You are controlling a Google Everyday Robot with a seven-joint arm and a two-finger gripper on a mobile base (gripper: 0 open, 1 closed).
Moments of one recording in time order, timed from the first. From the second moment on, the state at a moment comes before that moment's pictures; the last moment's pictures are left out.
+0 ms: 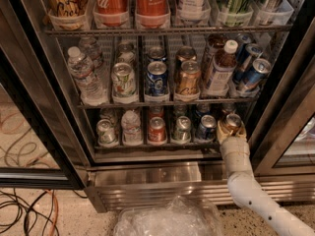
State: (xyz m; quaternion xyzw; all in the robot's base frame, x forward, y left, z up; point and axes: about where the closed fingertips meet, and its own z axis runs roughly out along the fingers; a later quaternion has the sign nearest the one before) arm 0.667 -0.297 0.620 0.03 0.68 -0.05 0.73
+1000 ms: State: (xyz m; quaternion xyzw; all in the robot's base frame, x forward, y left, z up) arm 0.607 -0.281 0.677 0.01 0.66 0.03 0.75
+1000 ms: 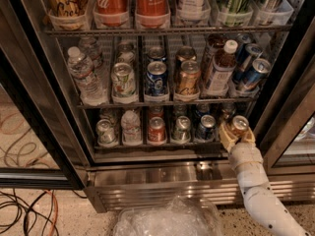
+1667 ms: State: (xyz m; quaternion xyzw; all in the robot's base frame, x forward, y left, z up) arm 0.552 -0.269 0.679 -0.02 0.66 0.12 0.74
